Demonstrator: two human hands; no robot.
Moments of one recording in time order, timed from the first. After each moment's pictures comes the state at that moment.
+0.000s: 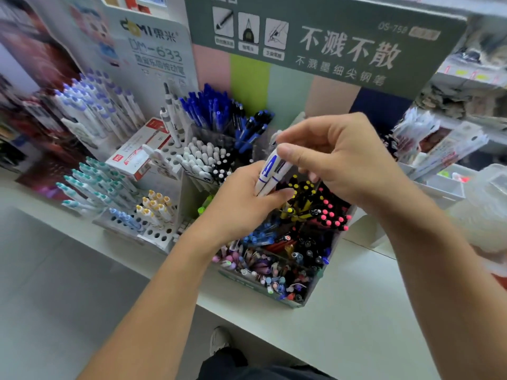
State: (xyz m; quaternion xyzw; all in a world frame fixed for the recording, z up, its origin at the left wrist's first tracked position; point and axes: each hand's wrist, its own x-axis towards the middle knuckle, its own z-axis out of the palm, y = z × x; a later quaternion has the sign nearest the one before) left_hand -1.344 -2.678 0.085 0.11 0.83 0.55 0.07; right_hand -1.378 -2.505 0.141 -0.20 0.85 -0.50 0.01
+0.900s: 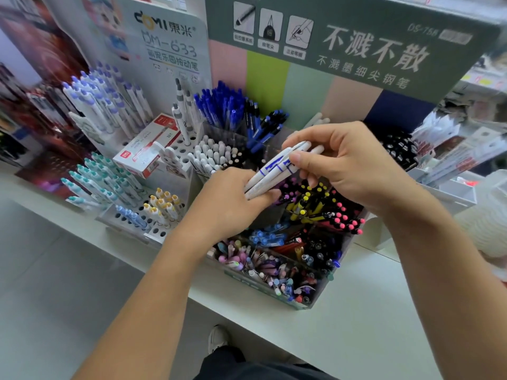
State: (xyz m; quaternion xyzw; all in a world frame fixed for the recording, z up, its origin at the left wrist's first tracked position) left_hand -1.345 -2.714 0.079 0.05 0.91 0.42 0.03; right_hand -1.386 -2.518 0.135 -0.20 0.82 -0.52 0.10
